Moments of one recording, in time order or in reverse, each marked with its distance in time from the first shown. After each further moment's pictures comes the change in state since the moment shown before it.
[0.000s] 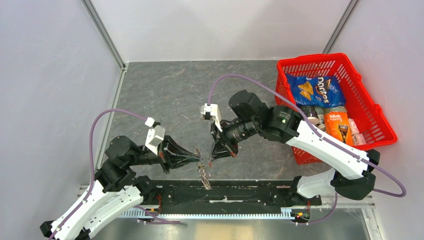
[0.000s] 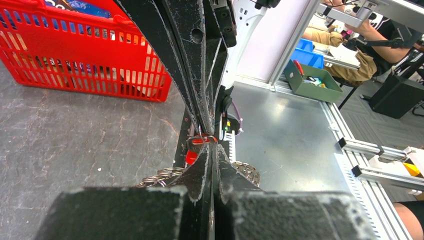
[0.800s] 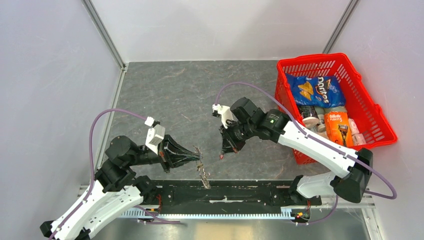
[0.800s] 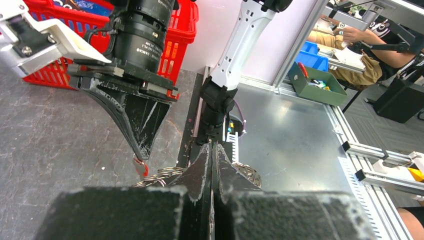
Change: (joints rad) left arm 0.000 0.000 0.000 -0.002 -0.024 0.000; right arm -0.142 -0.015 -0.296 0.048 0.222 0.101
